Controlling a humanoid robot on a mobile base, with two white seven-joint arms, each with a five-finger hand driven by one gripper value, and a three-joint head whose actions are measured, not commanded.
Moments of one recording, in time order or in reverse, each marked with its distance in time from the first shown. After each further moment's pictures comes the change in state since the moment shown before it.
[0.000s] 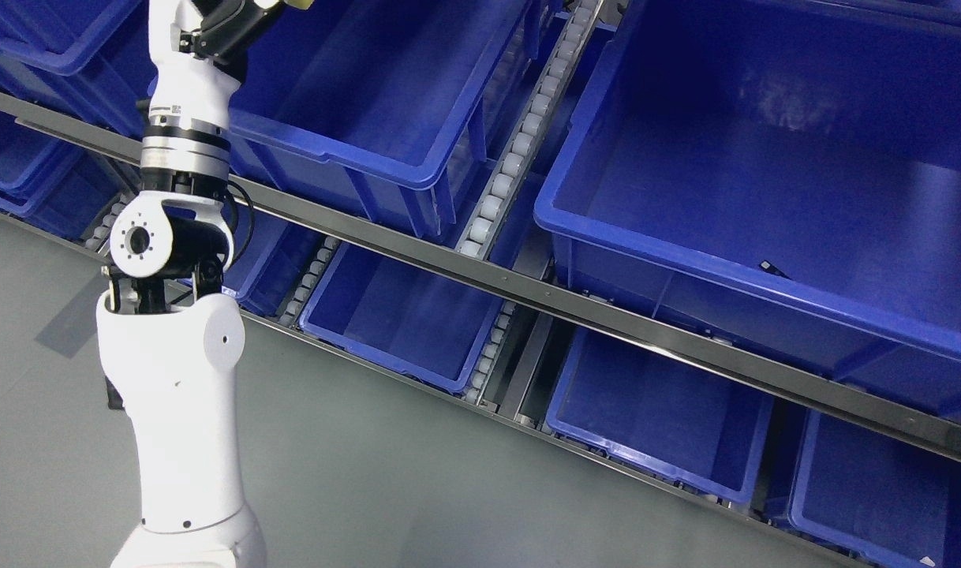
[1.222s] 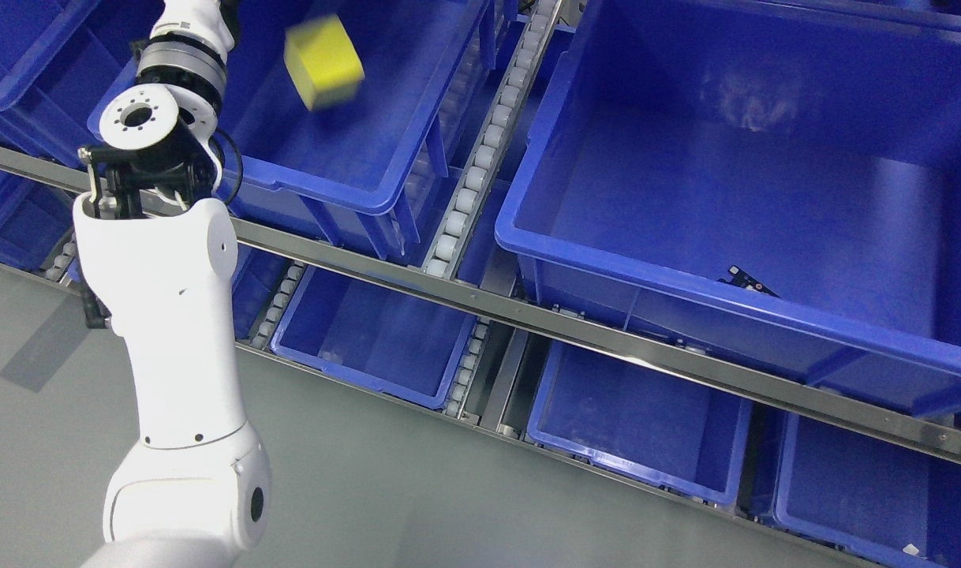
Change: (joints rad) left arm -0.193 0.000 -0.009 0.127 -0.222 0.364 0.090; right arm 0.000 0.000 0.000 0.000 -0.009 0.000 0.000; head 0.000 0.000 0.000
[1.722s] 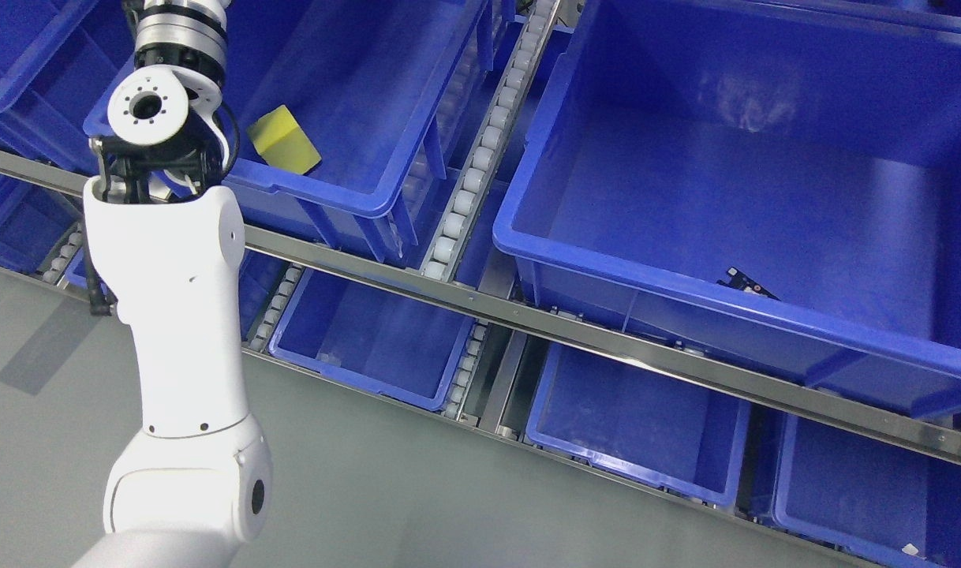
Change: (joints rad) left arm 0.005 0.000 -0.020 0.025 -0.022 -0.365 -0.019; right arm 0.000 0.000 0.000 0.000 0.000 0.000 0.000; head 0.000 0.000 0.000
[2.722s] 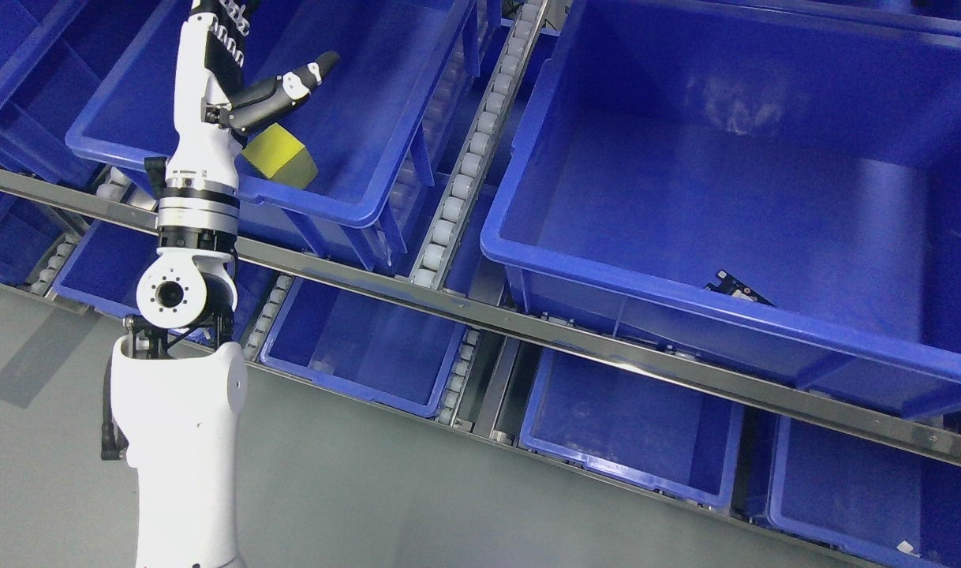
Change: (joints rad) left arm 0.360 0.014 0.017 -0.130 0.022 -0.244 -0.089; right arm 0.000 0.000 0.000 0.000 0.000 0.000 0.000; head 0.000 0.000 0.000
